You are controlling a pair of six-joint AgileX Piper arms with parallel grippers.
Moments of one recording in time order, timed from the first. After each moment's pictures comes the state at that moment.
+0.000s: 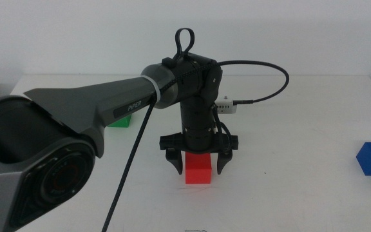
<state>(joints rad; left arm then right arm) -0.65 2.25 -1.87 -0.11 1.22 -0.53 0.01 -0.01 0.03 -0.08 0.22 0.01</state>
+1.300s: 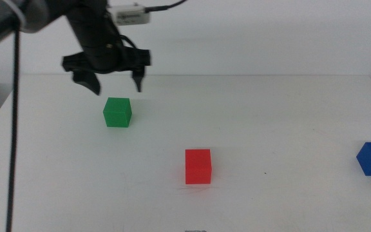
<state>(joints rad) -0.31 1.96 -1.86 -0.02 1.24 -0.31 0.01 -0.01 0.03 -0.08 0.22 0.01</state>
